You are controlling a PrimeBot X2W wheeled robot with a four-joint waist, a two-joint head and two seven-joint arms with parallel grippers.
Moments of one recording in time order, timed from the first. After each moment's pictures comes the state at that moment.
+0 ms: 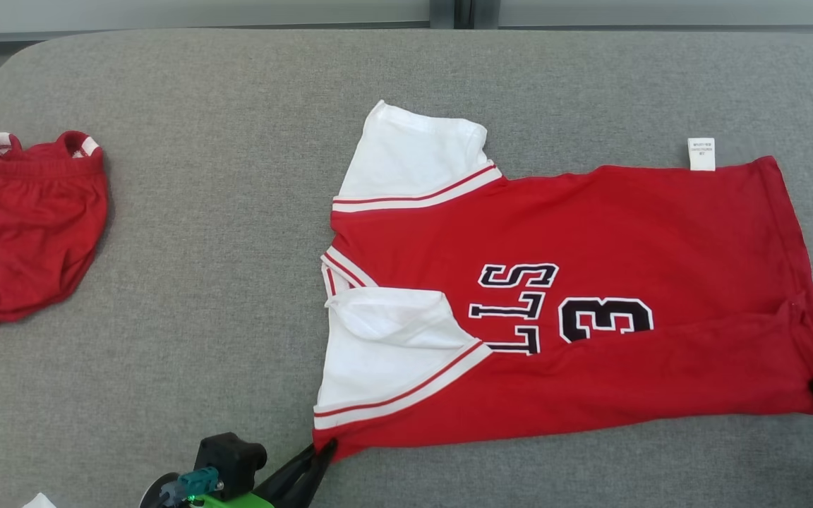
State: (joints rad) left arm -0.08 0.51 -0.77 0.01 -0.74 0.01 0.01; right arm 0.21 -0.54 -0.06 0.08 0.84 0.13 0.09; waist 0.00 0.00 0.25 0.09
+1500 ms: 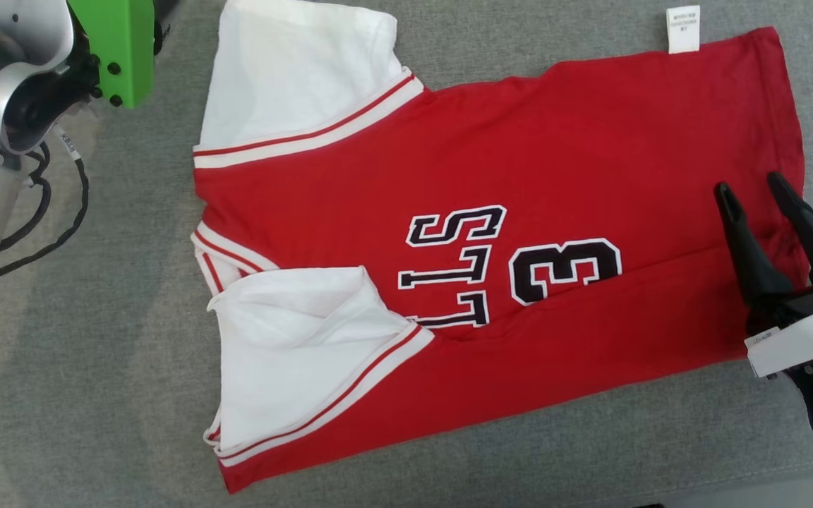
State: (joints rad) left arm -1.20 0.52 -0.68 0.36 -0.81 -0.11 0.66; right arm -0.16 -0.47 0.09 -0.09 0.65 0.13 -0.06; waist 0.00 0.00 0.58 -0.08
